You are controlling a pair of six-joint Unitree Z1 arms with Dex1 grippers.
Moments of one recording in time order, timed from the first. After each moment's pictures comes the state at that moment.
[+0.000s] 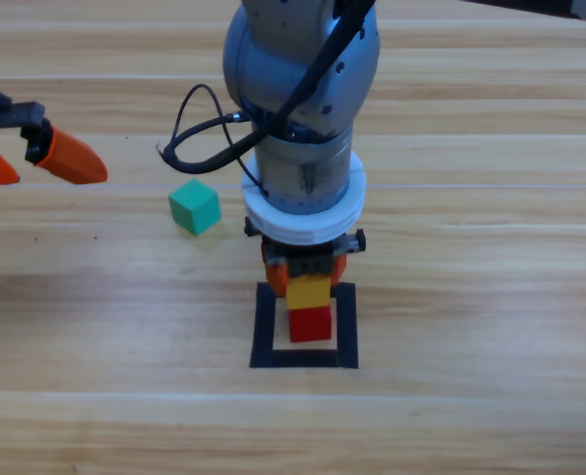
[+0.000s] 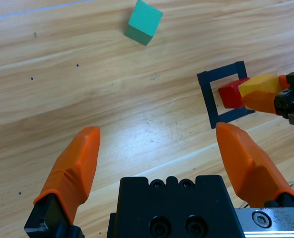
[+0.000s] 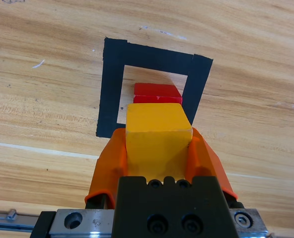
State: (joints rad) arm 0 -0.38 1.42 -1.02 0.55 -0.14 -0.28; arm 1 1.05 2.52 -2.44 1.42 -0.11 0.85
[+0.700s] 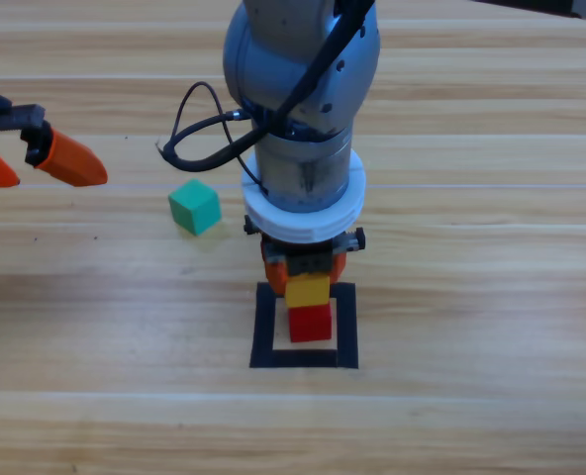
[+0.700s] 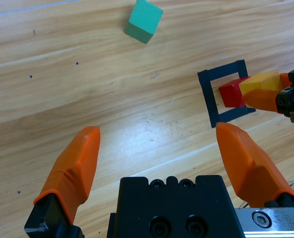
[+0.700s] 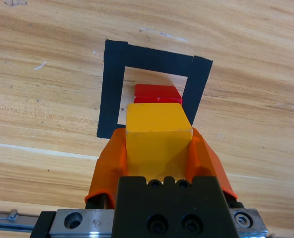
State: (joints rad) arm 0 -0.38 1.42 -1.01 0.55 -0.14 -0.29; arm 1 1.05 2.52 -2.44 1.42 -0.11 0.85
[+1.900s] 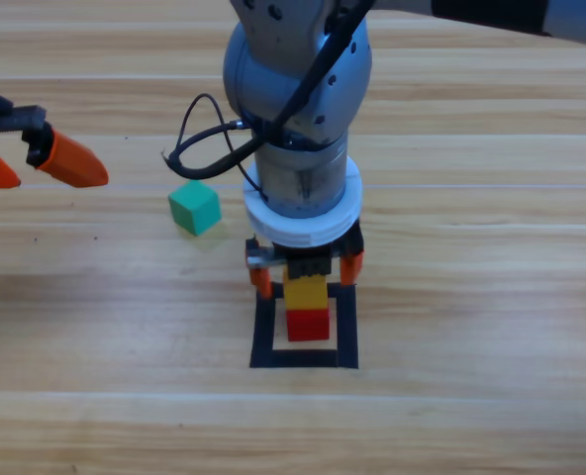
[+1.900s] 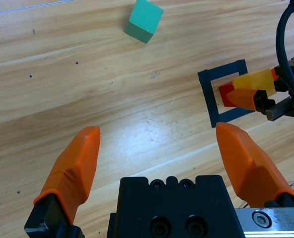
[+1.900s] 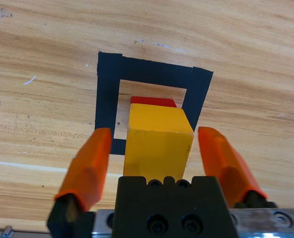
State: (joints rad) arm 0 -0.38 1.42 -1.01 0.54 -0.14 -0.29; arm 1 1.03 2.57 -2.47 1.42 -0.11 0.85
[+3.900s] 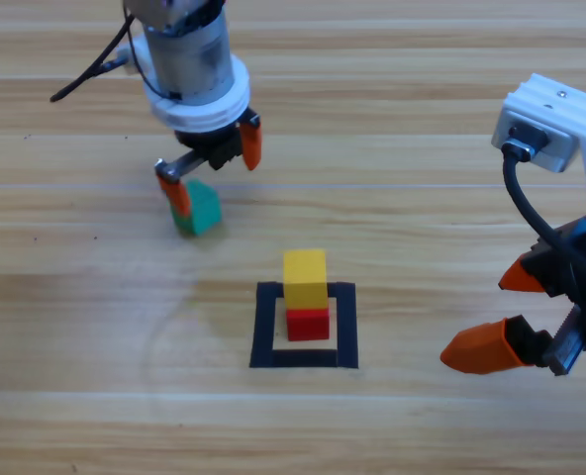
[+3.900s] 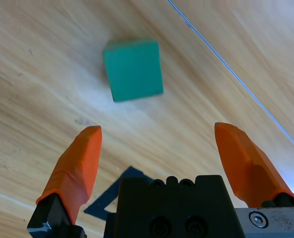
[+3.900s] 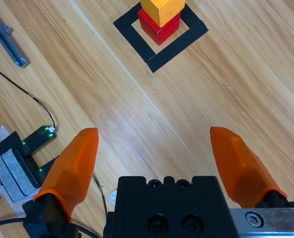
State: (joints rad) arm 0 -0.57 2.32 -2.08 1.18 0.08 -1.40; arm 1 0.97 1.52 -0.87 0.30 0.09 0.10
